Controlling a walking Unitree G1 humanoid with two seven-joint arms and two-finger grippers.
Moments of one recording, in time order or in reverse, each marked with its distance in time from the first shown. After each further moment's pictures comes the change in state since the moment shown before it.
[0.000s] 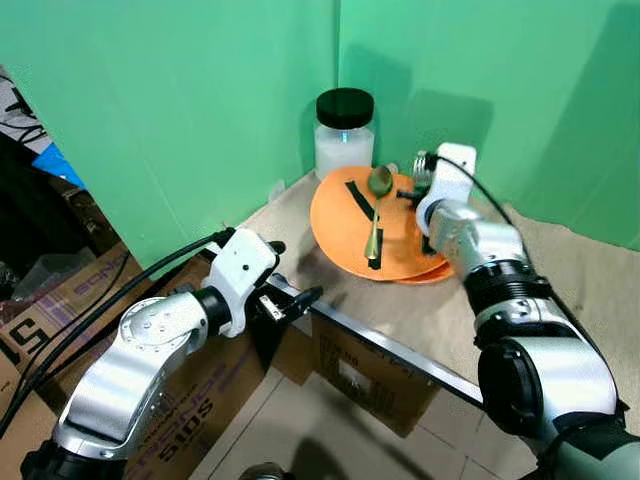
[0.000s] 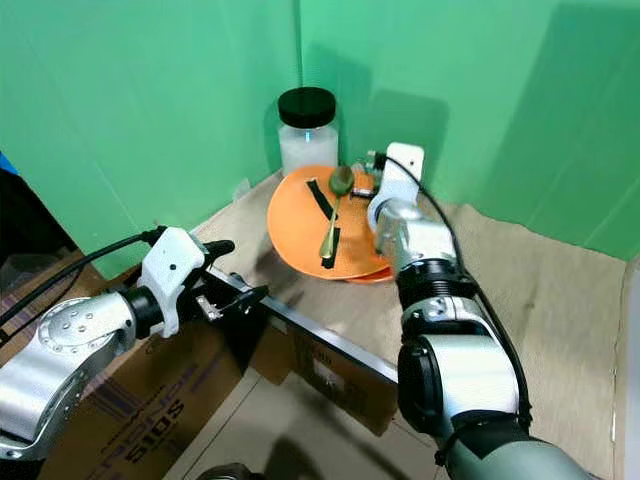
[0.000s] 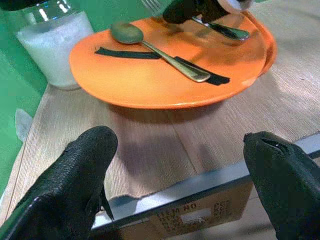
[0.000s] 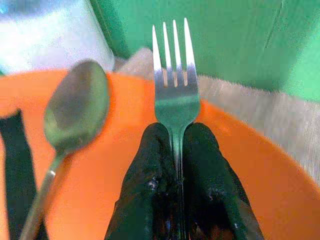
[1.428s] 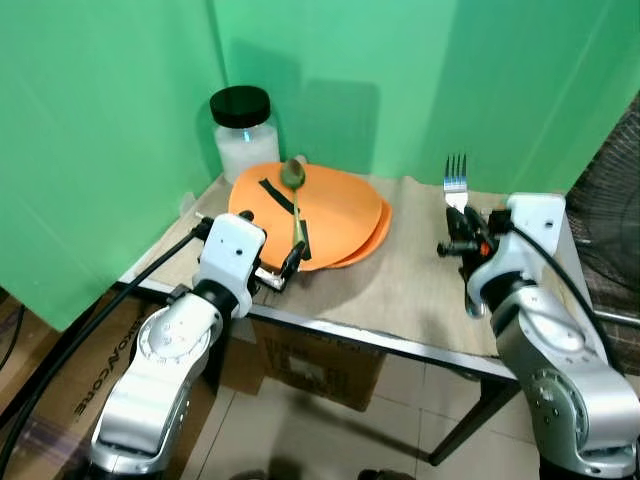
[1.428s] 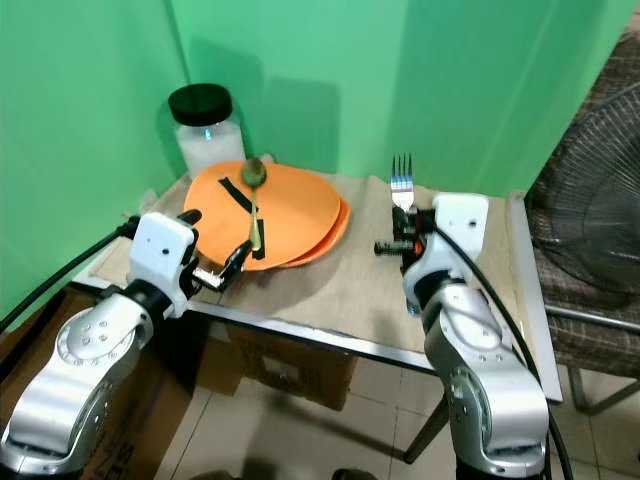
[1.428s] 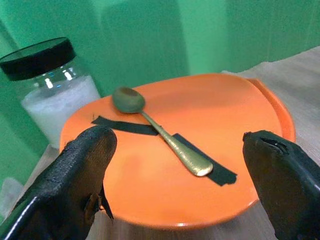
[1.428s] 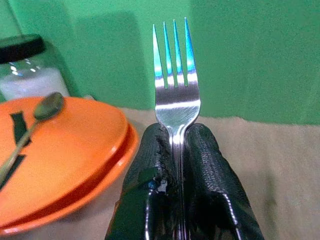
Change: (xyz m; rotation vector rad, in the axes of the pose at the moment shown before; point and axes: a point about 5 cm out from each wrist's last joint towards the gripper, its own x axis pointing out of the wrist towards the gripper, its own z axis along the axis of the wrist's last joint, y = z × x) left arm 0.005 0.003 0.005 -0.031 -0.111 0.404; right arm -0.134 -0.028 -0.033 -0.067 -0.334 0.163
